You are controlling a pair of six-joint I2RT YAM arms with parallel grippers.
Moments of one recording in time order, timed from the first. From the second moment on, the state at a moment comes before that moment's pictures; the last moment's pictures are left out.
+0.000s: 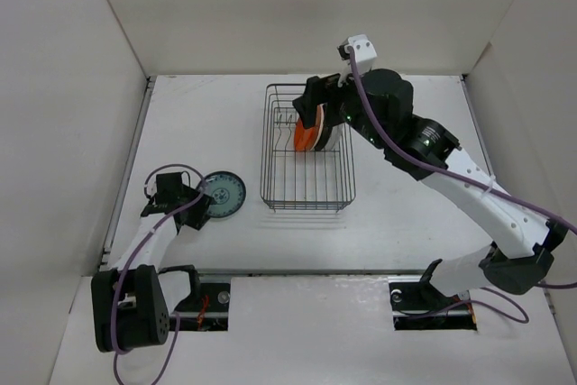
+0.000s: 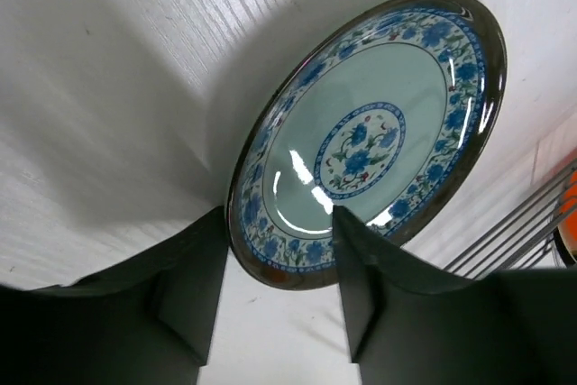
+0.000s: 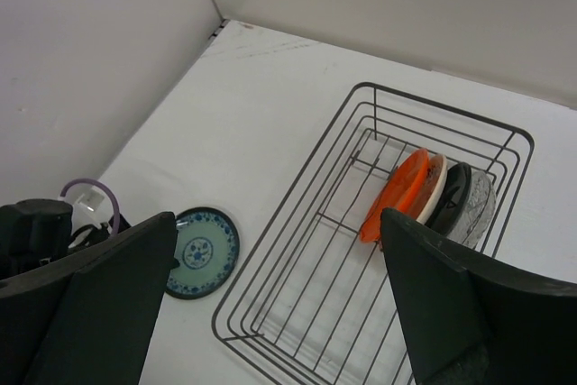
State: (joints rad) left arm 0.10 1.05 0.41 -0.38 0.10 -1.04; right arm 0.85 1.40 1.70 -0.46 0.29 0.25
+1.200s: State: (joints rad) left arm 0.10 0.76 0.68 -0.23 0.26 -0.70; right arm 0.64 1.42 1.50 -0.11 -0.32 0.26
